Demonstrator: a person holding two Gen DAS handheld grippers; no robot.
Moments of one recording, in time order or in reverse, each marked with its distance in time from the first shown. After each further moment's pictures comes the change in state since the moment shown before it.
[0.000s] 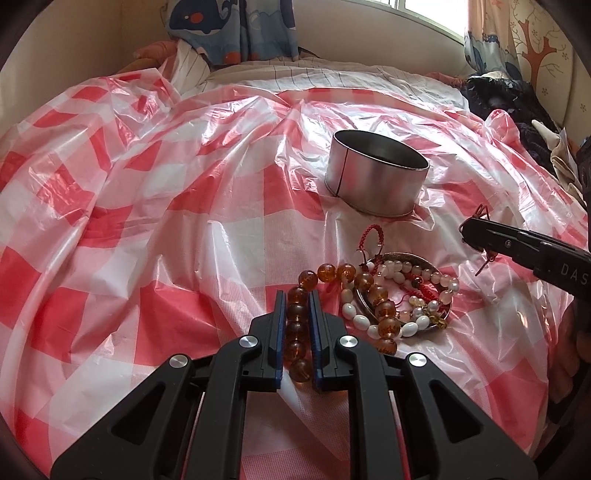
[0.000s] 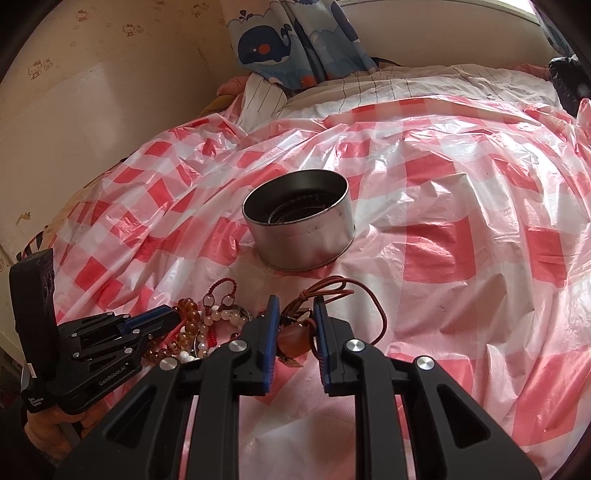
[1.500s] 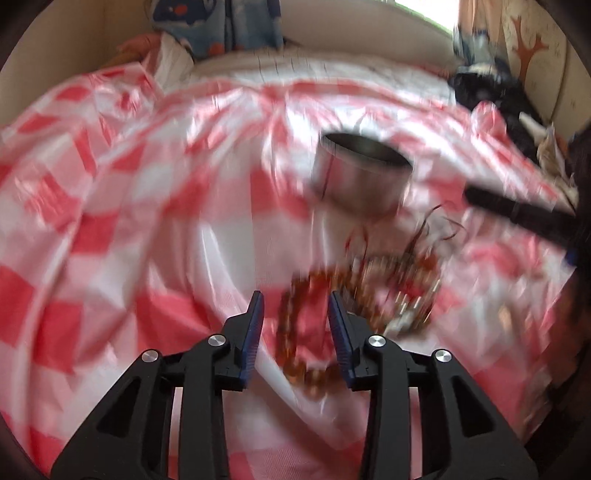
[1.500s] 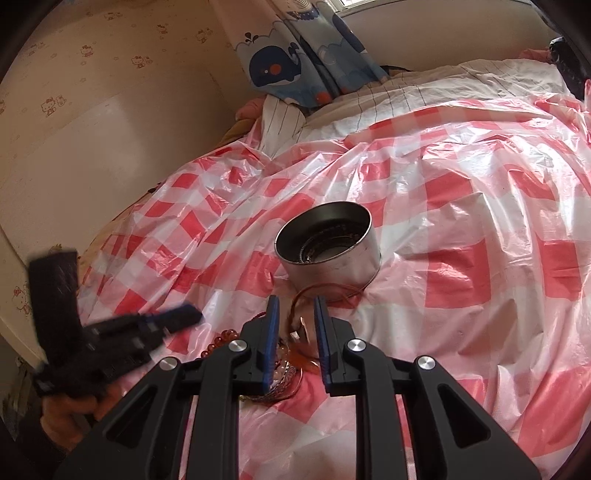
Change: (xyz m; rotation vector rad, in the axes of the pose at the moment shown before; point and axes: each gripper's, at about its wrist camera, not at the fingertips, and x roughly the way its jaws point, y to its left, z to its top) left arm 0.001 0.002 0.006 0.029 0.072 -0.059; right arm -0.017 -0.005 0.017 0.079 -0.058 0.153
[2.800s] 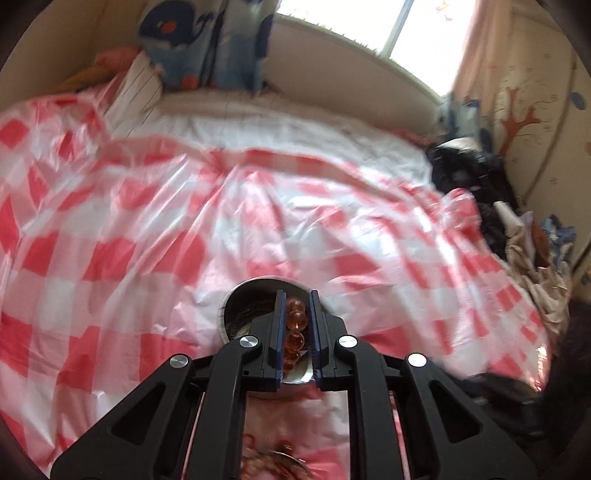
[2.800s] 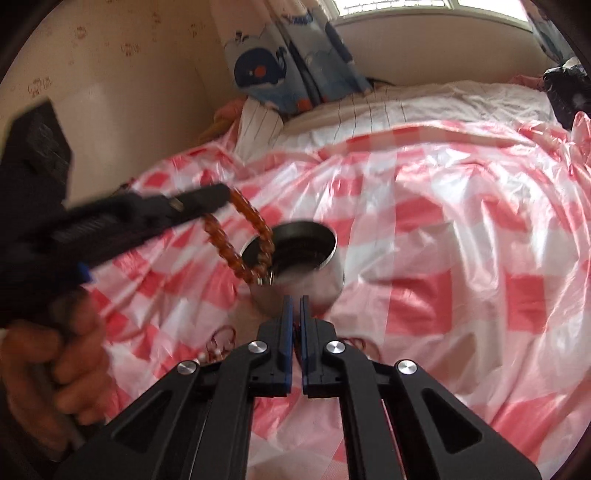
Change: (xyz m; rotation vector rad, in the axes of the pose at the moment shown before) left arm 0.034 -0.035 0.134 -0.170 -0.159 -0.193; right arm -0.005 0.002 0.024 -0.076 -0.048 -0.152
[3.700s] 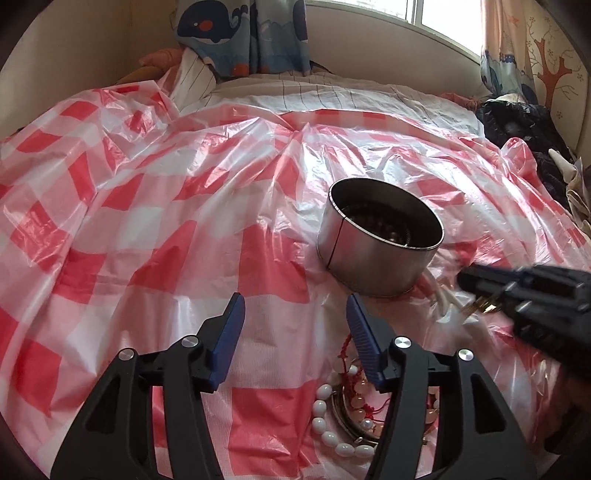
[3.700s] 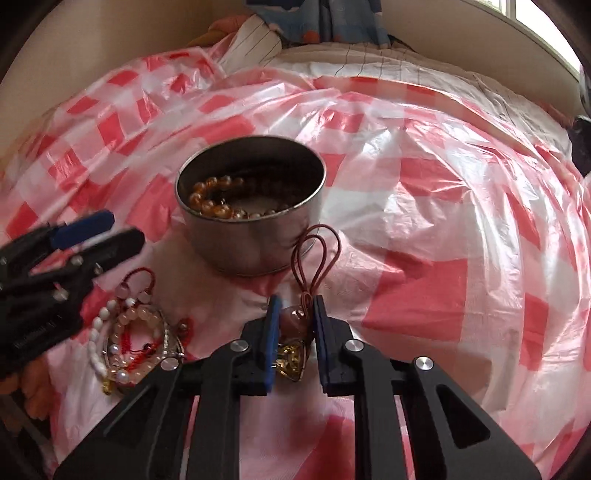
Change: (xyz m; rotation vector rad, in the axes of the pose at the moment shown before) left arm -0.021 0.035 -0.076 0.090 0.021 0.268; right arm 0.066 0.001 -0.017 -0.184 0.263 -0.190
